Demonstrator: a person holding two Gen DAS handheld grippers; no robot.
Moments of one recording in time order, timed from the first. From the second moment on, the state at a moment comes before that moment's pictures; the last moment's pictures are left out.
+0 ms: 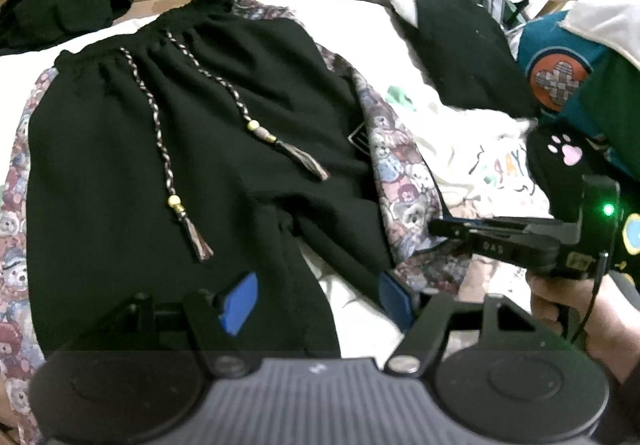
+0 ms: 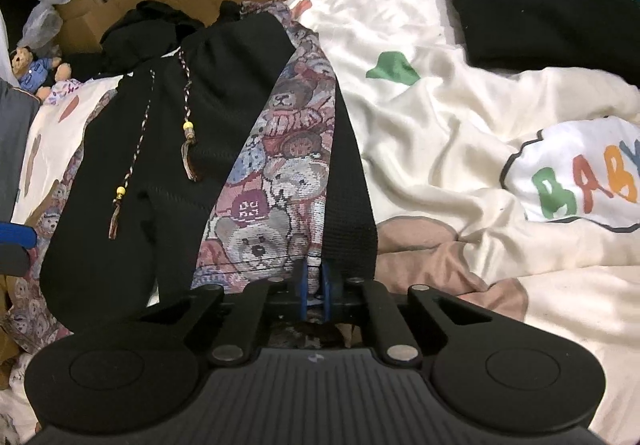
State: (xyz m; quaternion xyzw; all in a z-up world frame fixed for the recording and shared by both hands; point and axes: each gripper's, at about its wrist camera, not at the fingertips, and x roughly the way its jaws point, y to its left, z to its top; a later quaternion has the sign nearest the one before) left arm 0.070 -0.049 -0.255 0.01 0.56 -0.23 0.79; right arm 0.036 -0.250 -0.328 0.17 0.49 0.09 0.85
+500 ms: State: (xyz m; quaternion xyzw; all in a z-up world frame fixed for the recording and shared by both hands) left arm 0.074 -0.077 -0.251 0.02 0.56 -0.24 0.79; right arm 0.024 -0.321 -0.296 0.17 0.45 0.01 0.88
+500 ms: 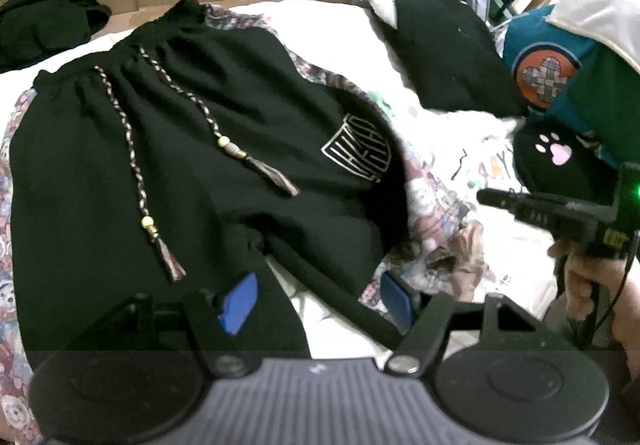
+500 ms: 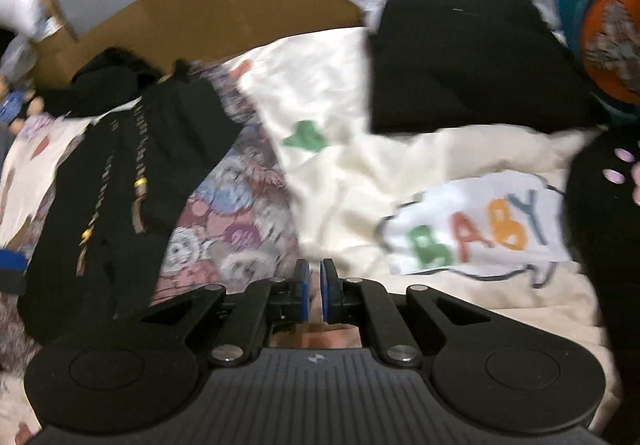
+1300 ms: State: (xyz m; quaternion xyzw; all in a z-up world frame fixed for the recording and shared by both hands) left arm 0.075 -0.089 -0.268 0.04 0.58 -0.24 0.78; right arm 0.037 -0.354 -0.344 0.34 0.47 0.01 0.81
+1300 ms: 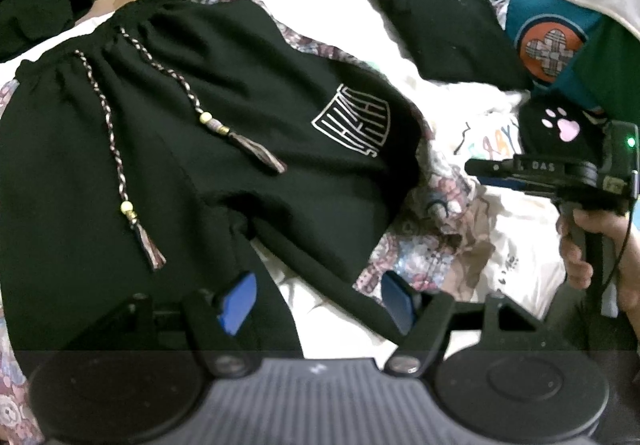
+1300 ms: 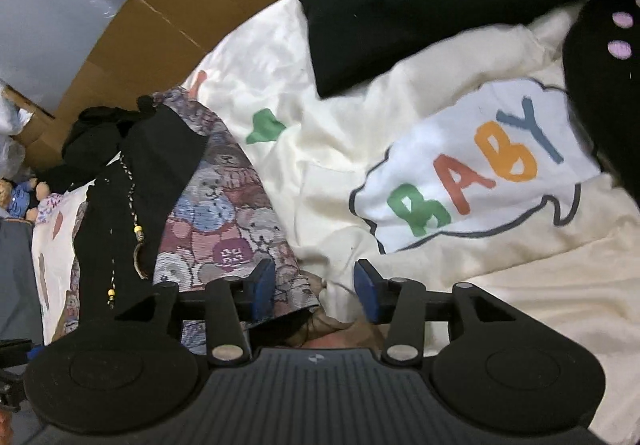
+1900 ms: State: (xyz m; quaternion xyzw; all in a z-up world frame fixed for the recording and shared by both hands) left arm 0.072 -0.083 -0.274 0.04 0.59 -0.24 0.77; right arm 0.047 -0.329 -0.357 0.30 0.49 0.05 0.82
